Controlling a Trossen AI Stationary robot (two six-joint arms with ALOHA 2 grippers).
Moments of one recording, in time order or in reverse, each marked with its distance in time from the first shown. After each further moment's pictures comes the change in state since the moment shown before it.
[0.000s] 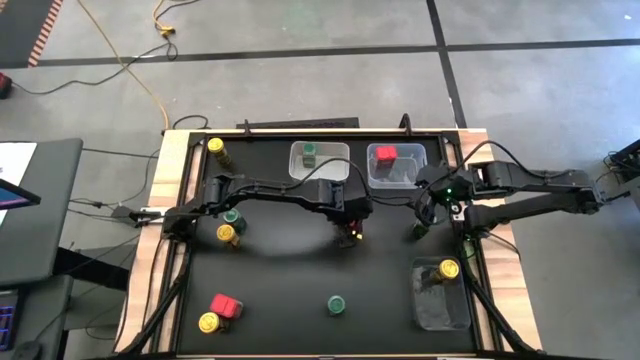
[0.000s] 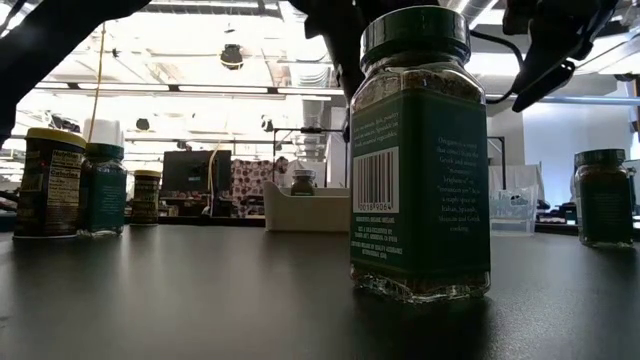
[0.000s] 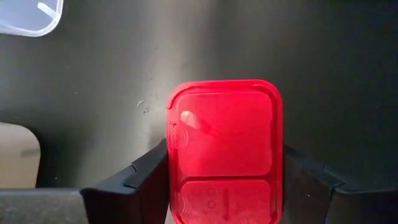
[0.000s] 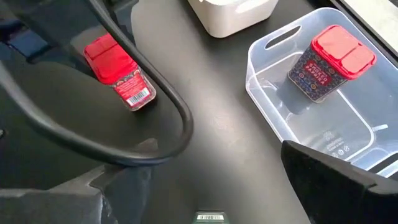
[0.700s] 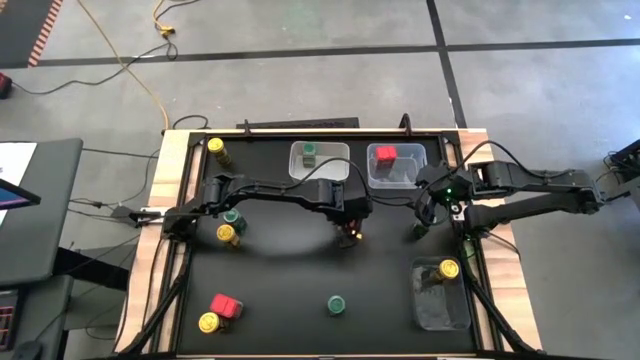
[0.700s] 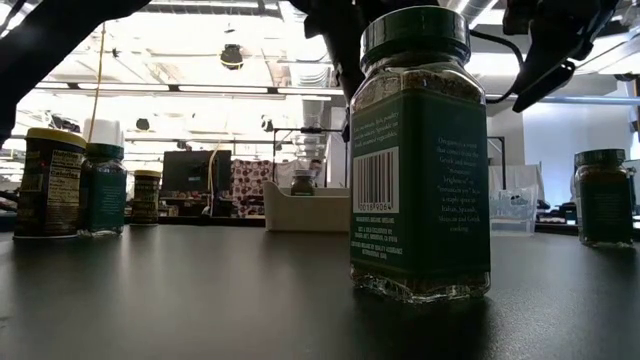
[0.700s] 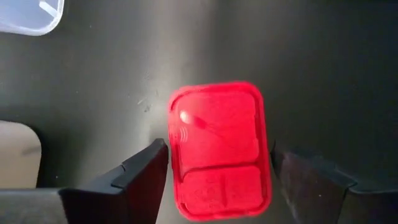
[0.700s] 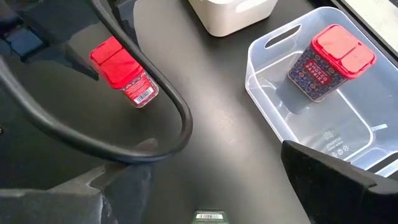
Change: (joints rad) left arm 0.003 -0.005 0.006 -0.021 0.002 0.002; right arm 0.000 0.000 0.000 -0.003 0.000 -0.006
